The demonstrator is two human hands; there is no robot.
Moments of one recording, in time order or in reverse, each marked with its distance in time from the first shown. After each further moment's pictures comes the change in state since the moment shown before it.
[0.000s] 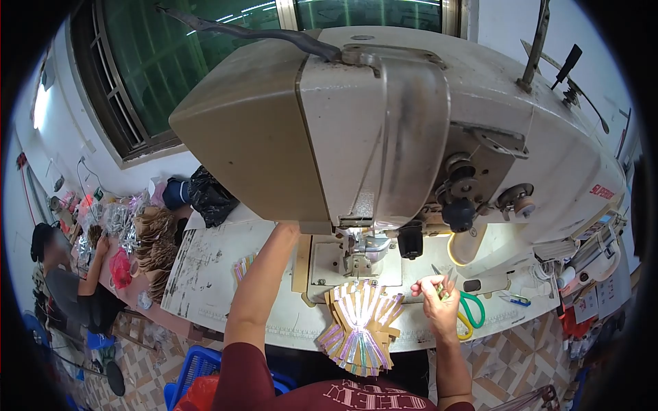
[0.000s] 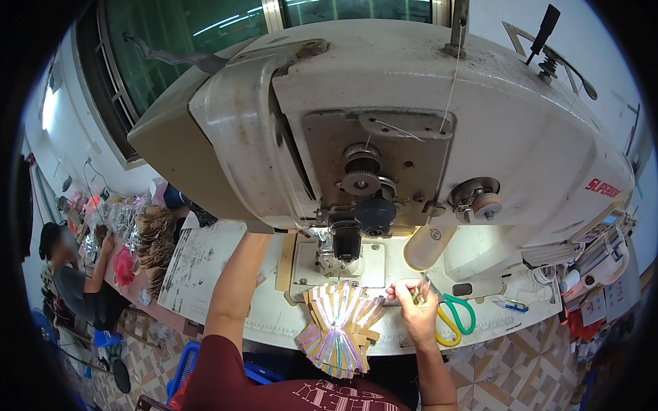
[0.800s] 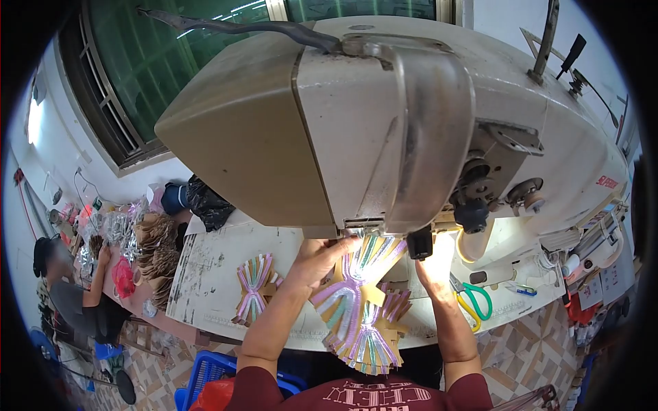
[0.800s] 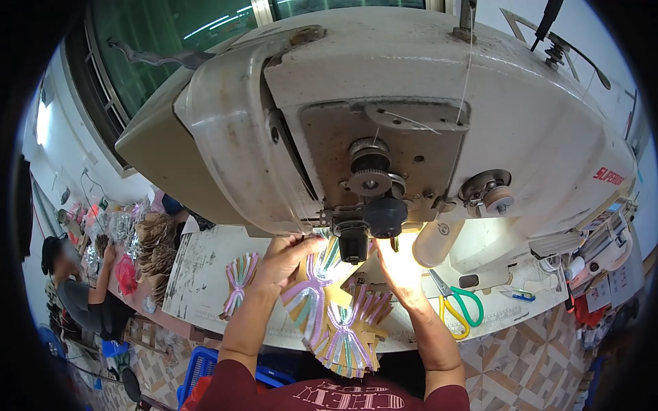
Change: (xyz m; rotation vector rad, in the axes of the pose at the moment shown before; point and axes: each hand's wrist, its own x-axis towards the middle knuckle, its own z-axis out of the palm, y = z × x) left_hand -0.072 0.092 -0.011 -1.241 -0.178 -0.478; right_hand 0.060 -0.018 0.051 -1.165 0.120 -0.726
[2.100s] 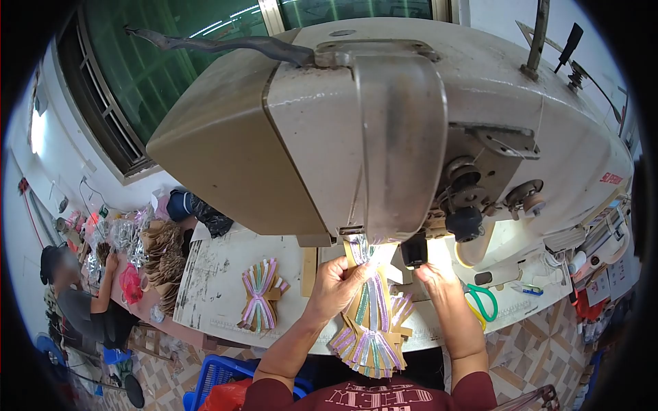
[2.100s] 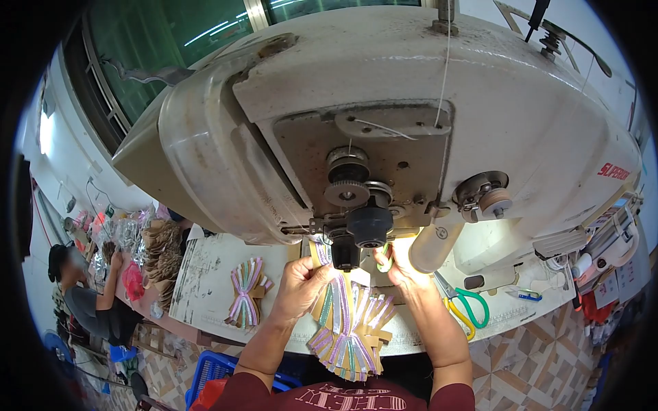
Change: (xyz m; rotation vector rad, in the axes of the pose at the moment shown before) left_hand -0.033 -0.014 0.033 -0.001 0.018 0.090; right_hand -0.001 0.015 0.026 1.738 -0.070 1.019
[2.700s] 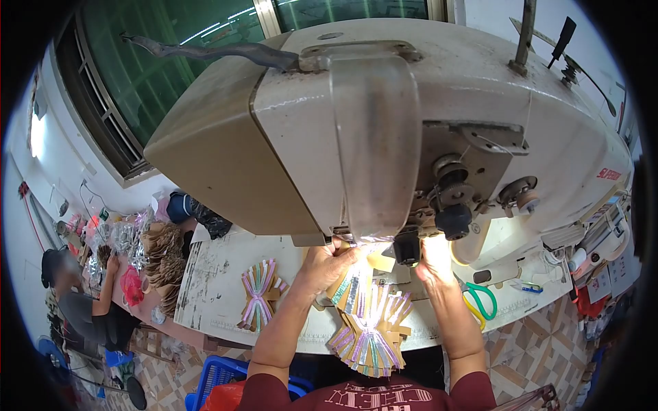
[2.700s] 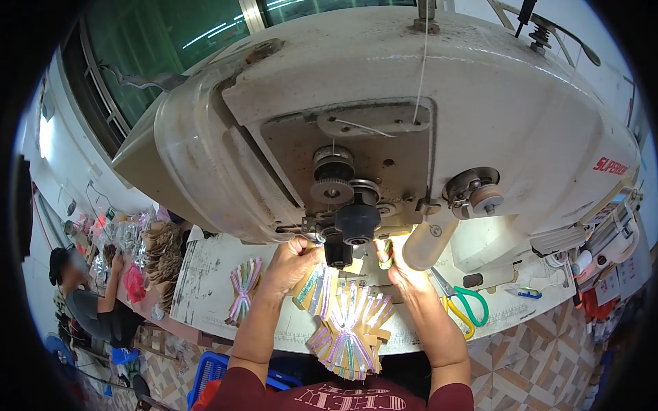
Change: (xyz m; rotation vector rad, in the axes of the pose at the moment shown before) left_hand 0.031 0.015 -0.020 0.199 0.007 -0.126; right_hand -0.001 -0.003 -0.005 0.055 -0.150 -0.170
